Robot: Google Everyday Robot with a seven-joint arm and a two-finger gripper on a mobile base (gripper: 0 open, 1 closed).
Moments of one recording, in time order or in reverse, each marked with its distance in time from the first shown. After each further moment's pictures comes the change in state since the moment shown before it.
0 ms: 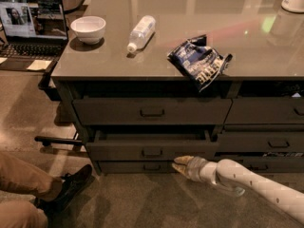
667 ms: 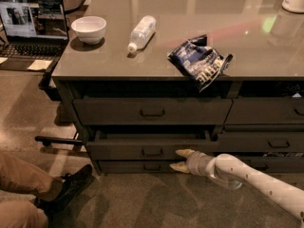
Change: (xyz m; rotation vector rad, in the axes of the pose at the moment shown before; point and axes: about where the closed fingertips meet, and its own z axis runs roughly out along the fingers) arm 0.010 -0.036 0.021 0.041 -0.003 0.013
